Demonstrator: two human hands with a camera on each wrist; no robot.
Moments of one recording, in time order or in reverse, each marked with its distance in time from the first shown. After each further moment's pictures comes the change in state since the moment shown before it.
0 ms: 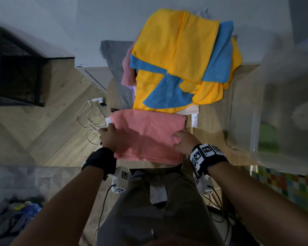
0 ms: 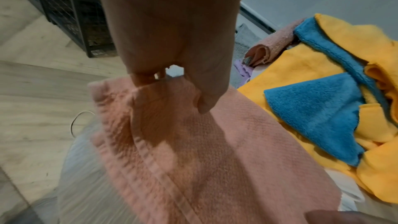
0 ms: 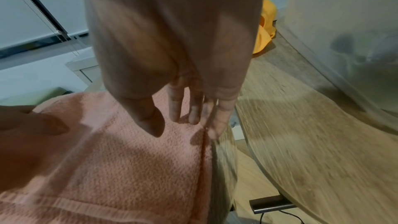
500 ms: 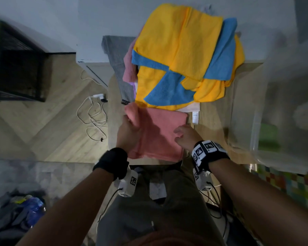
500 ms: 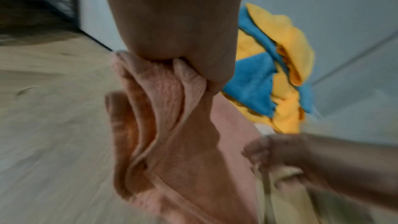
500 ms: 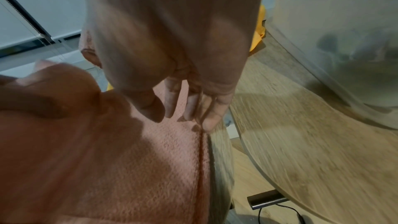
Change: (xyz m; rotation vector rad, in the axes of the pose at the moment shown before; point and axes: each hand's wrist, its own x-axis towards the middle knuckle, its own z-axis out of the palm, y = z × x) left_hand -0.041 0.032 0.016 -0.146 -0.018 0.282; right_hand -0.009 -0.006 -0.009 0.169 0.096 -0.011
